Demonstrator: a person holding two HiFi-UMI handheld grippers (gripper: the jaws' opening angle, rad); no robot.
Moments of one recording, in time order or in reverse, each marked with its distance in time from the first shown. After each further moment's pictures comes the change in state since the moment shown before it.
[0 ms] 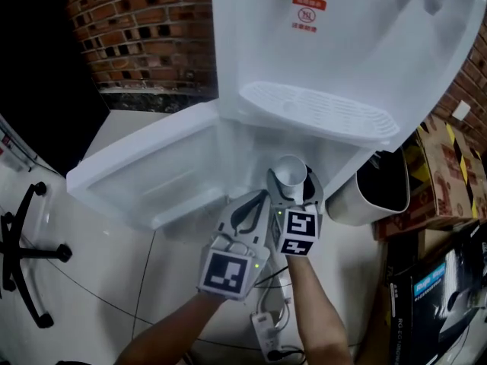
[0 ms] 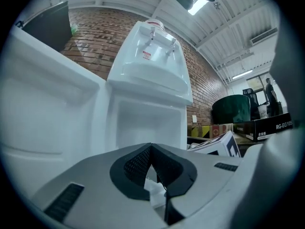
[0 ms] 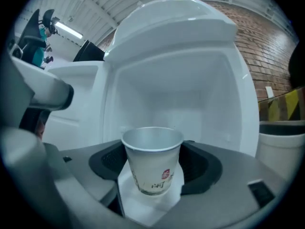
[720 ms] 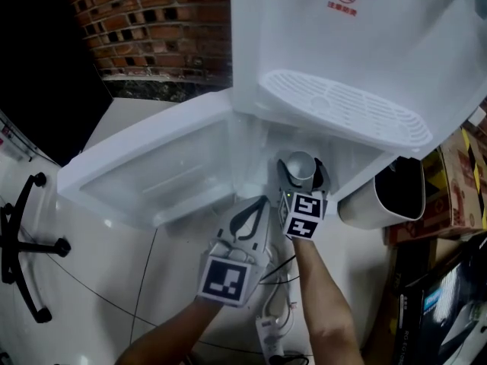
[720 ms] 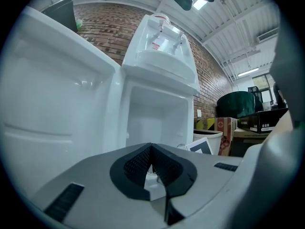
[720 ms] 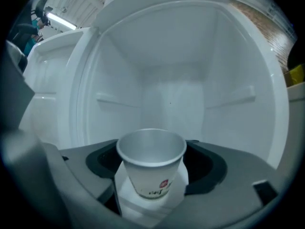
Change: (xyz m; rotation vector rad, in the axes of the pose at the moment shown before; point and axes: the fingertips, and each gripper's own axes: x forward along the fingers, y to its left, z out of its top) left arm -0.009 0.025 -0.037 -0.012 0.068 0.042; right arm 0.060 -0.021 -0.063 -0.001 0.089 -0.049
